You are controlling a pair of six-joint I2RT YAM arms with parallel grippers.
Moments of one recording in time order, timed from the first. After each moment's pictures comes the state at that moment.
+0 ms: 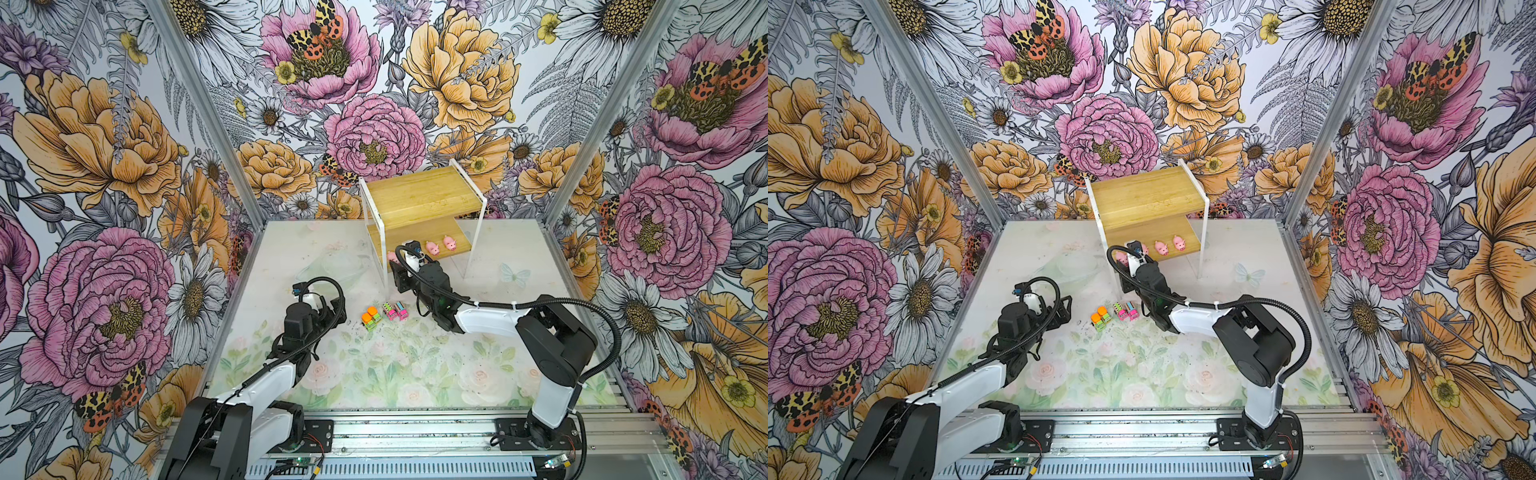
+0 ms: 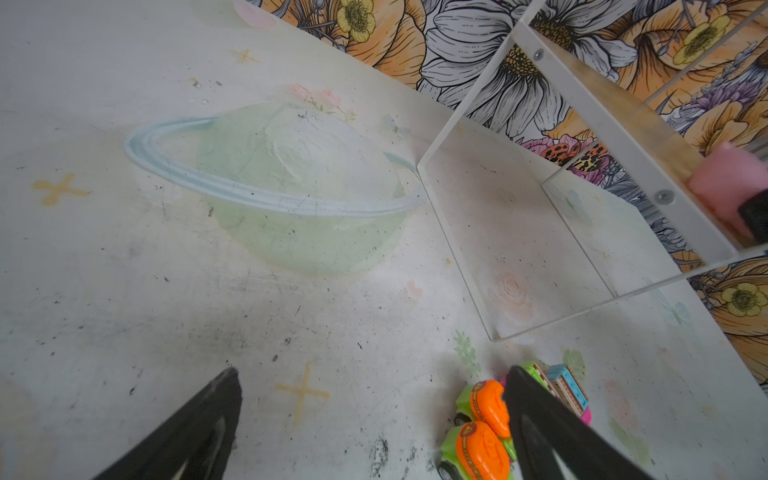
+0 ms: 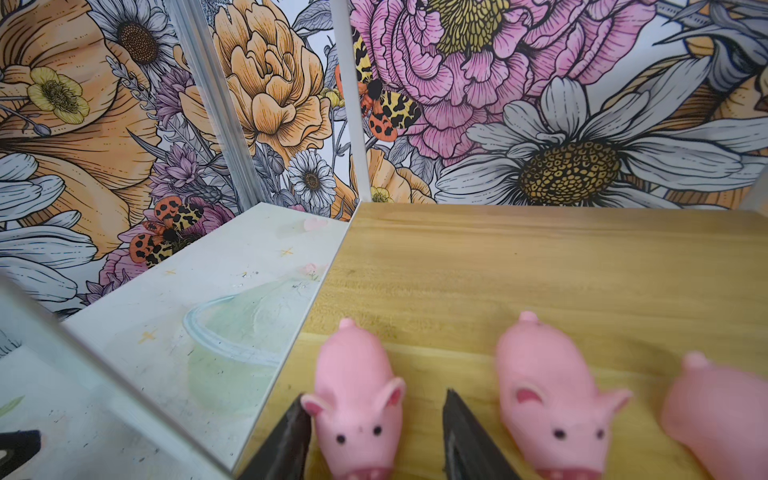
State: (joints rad) left arm -0.18 1.09 0.25 0.42 0.04 -0.47; right arm 0.75 1.81 0.99 0.63 0.22 0.13
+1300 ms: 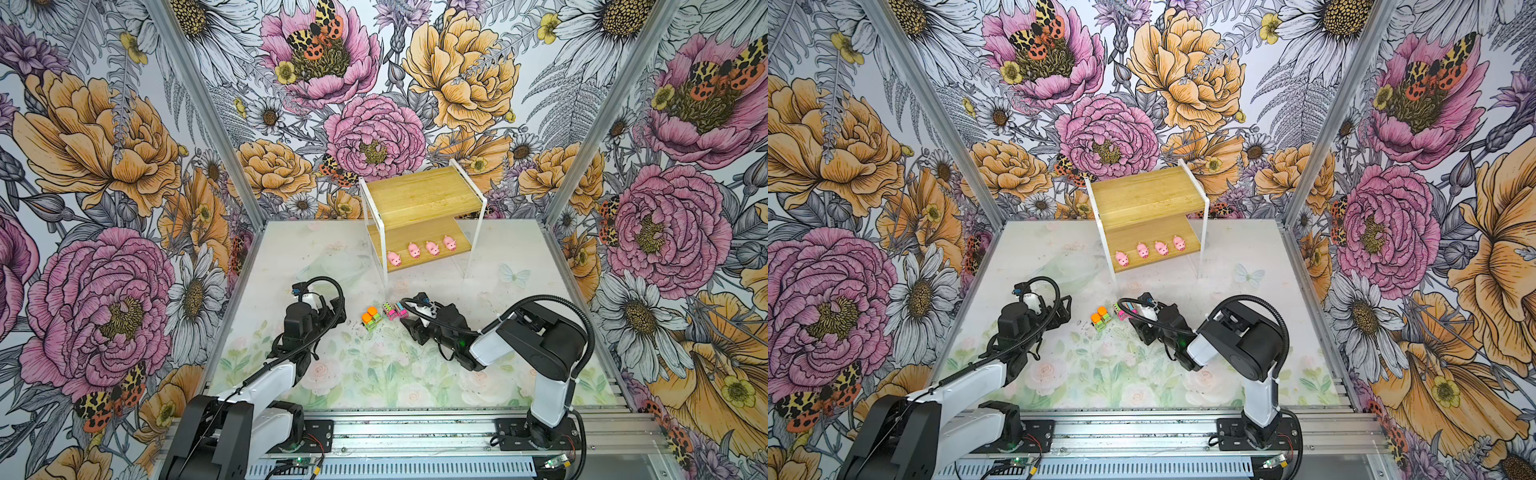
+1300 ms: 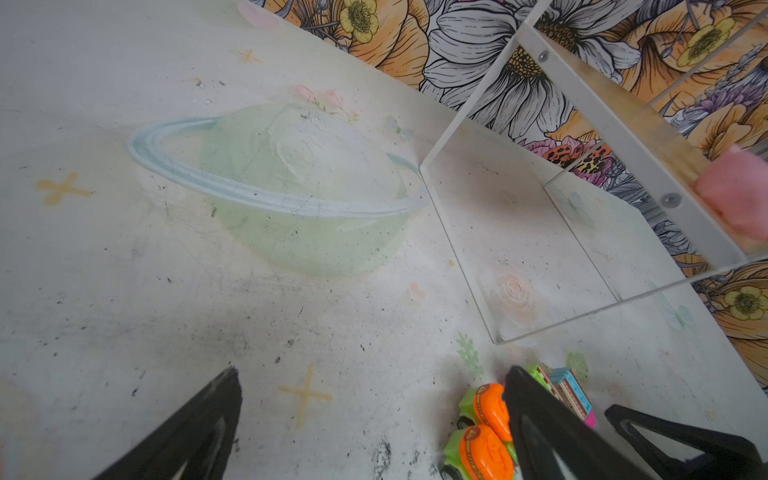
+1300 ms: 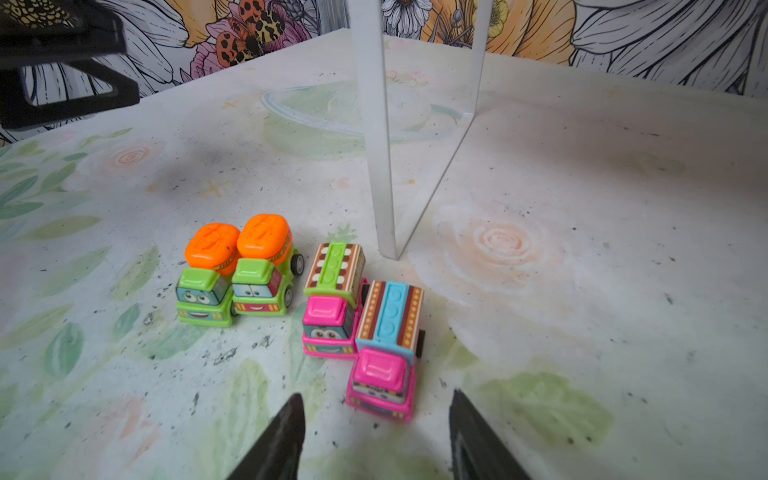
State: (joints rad) left arm -0.17 1.10 0.25 0.43 0.04 -0.48; right arm 0.75 1.90 0.56 0.96 -0.07 0.07
